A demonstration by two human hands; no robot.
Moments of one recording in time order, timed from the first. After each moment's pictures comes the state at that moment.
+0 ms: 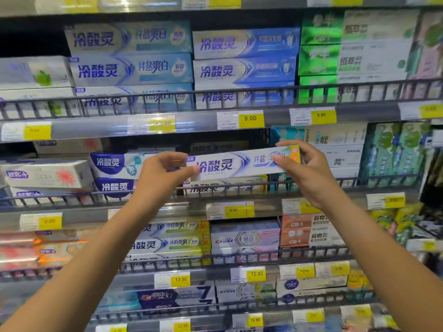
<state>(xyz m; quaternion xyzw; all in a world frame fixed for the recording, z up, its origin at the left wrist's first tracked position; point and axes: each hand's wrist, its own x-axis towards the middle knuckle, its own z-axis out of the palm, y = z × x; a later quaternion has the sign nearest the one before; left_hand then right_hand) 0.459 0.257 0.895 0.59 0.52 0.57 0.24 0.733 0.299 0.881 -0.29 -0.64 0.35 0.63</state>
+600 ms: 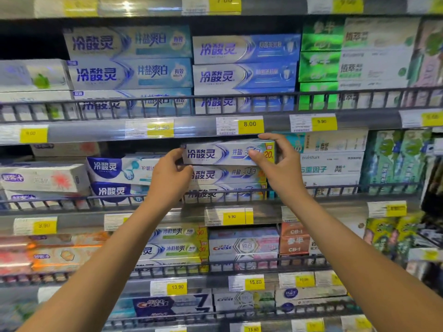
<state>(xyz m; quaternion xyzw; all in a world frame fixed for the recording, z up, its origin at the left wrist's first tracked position) 0.475 0.289 0.894 0.61 0.54 0.56 0.13 0.687 0.319 0.889 -0.32 -0.66 0.16 0.66</state>
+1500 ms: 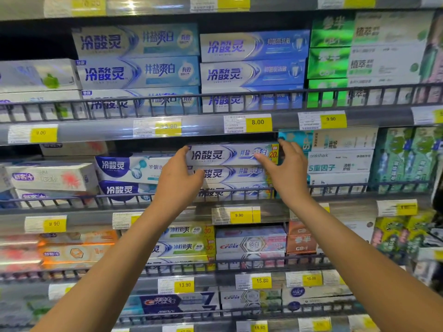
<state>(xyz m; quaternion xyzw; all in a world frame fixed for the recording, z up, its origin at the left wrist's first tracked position) 0.474 0.281 0.891 0.64 0.59 0.49 0.07 0.682 0.333 0.880 -0.50 -0.63 0.02 0.59</state>
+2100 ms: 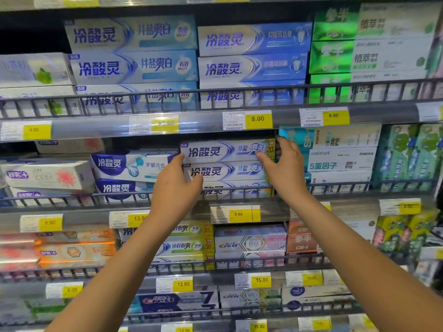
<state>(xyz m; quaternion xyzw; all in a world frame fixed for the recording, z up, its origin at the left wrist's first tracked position) 0.477 0.277 0.876 0.61 0.62 0.49 0.03 0.681 0.345 0.879 -0.51 -0.64 0.04 0.57</state>
